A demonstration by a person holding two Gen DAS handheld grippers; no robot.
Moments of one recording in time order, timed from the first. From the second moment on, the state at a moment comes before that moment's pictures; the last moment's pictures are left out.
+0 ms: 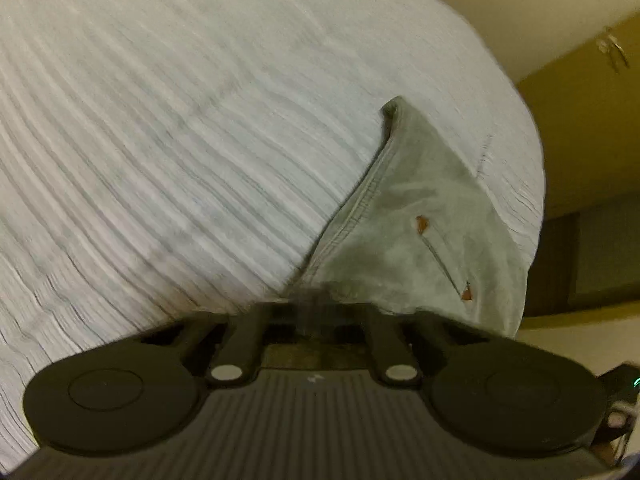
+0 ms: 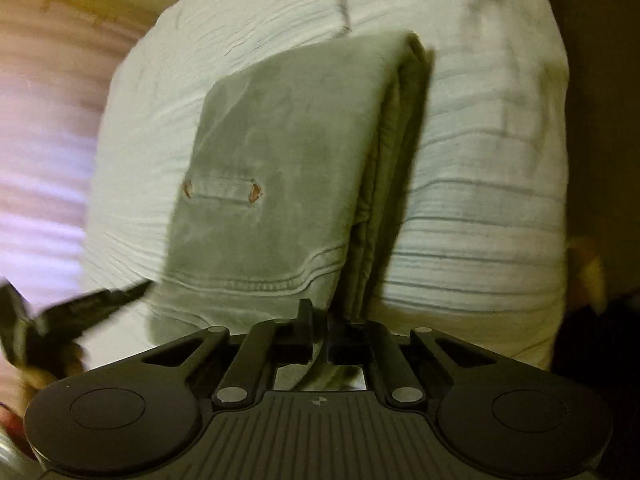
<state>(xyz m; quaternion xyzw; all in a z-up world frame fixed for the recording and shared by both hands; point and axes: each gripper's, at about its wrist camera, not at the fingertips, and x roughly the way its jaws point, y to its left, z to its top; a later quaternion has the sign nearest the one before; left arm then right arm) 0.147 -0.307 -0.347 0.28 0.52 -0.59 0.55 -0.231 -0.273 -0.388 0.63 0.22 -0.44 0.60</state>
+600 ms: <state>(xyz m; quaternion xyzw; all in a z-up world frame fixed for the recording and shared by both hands) 0.152 -0.339 -0.376 0.21 0.61 -0.59 0.47 -0.276 -0.289 -0.372 0.63 0.14 -0.46 0.61</state>
